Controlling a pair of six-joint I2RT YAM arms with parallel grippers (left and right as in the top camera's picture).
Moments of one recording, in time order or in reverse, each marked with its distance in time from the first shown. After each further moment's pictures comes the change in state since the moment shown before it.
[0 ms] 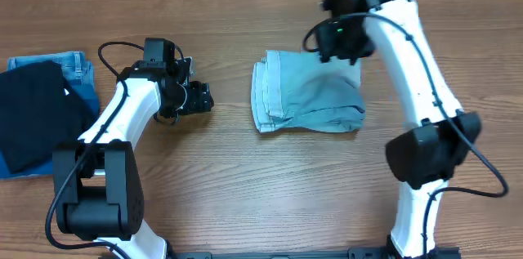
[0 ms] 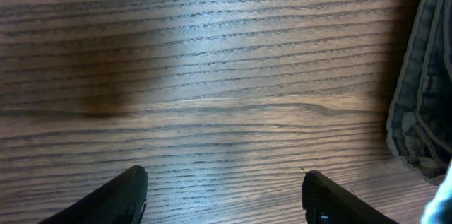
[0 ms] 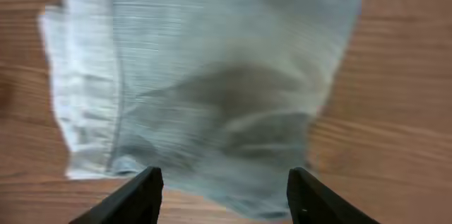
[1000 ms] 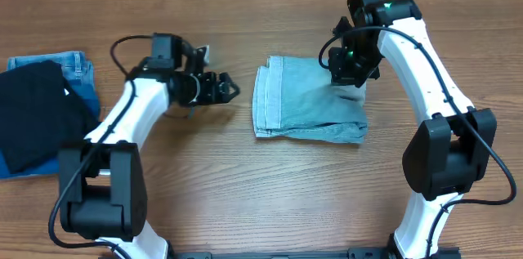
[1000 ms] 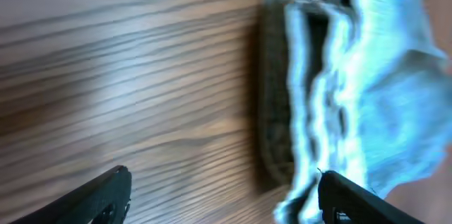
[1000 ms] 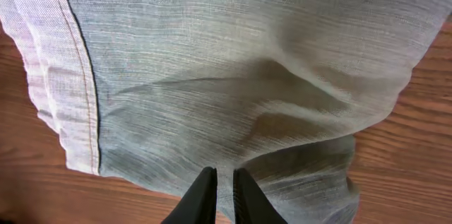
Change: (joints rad) left arm -0.055 0.000 0.000 0.153 0.292 0.000; right arm -0.062 -0.111 -0.433 0.232 -0.174 0.003
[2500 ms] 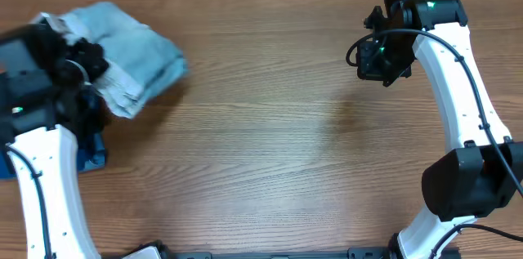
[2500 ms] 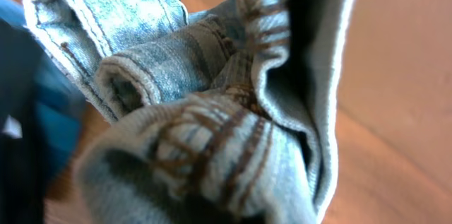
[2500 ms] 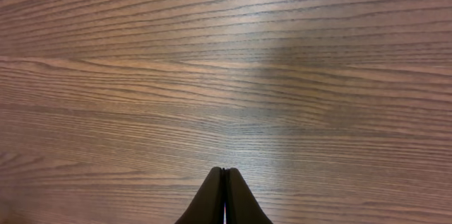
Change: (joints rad) left arm 0.462 -0.448 0.139 -0.089 -0.293 -0.269; right arm -0.092 -0.154 -0.005 -0.064 0.052 -0.008
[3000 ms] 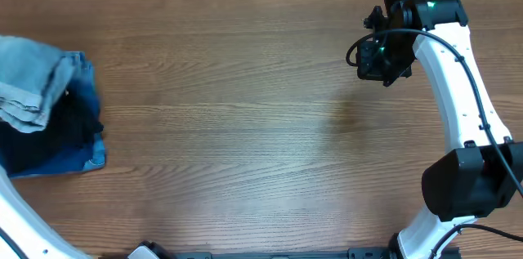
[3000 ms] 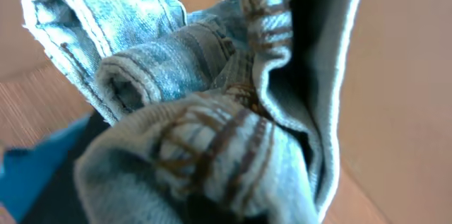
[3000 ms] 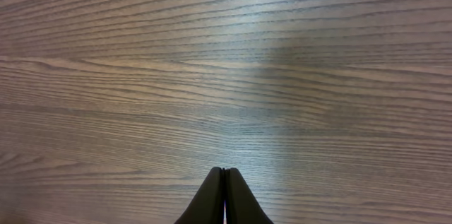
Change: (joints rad) left arm 0.453 -0.008 0.169 -0.067 -0.004 0.026; right arm 0.000 0.000 0.000 0.000 0.000 0.000
